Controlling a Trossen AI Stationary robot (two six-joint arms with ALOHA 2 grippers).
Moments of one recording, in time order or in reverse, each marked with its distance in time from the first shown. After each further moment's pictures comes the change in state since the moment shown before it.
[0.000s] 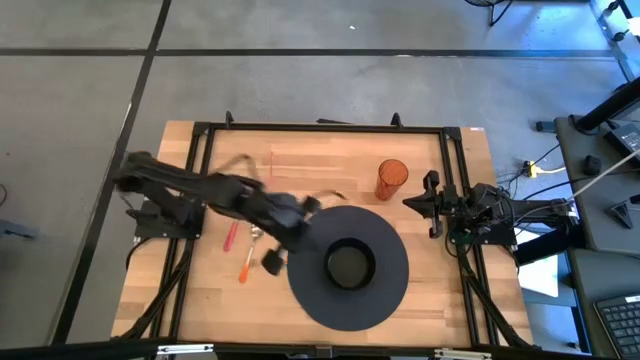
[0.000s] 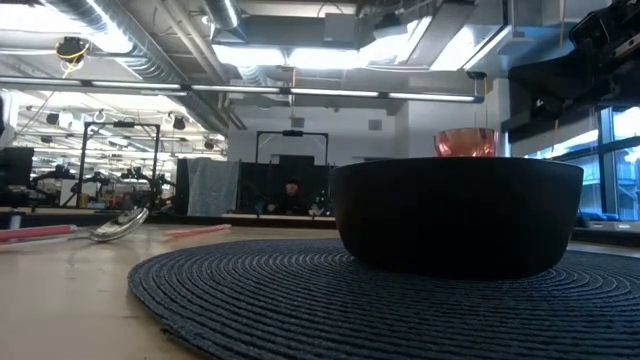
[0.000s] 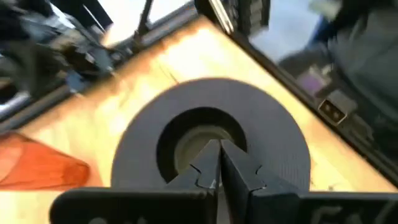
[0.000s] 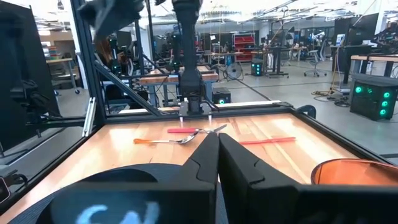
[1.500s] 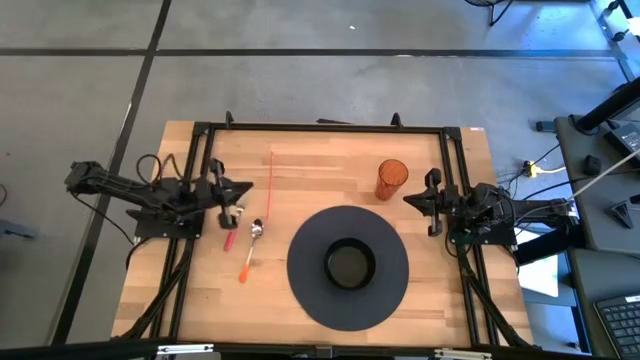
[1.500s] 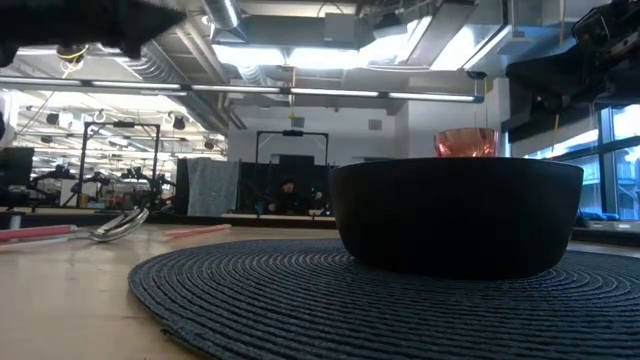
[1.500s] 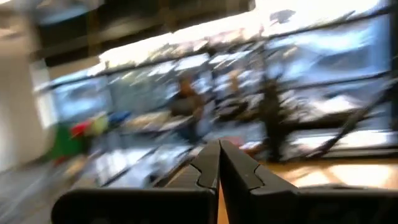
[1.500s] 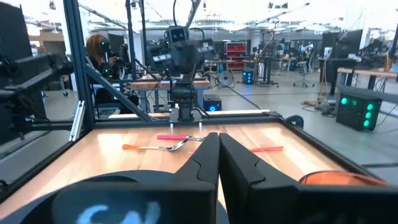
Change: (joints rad) left arm 0.047 -1.141 -1.391 1.202 -0.540 -0.054; right arm 0.000 0.000 0.000 0.030 0.036 -0.045
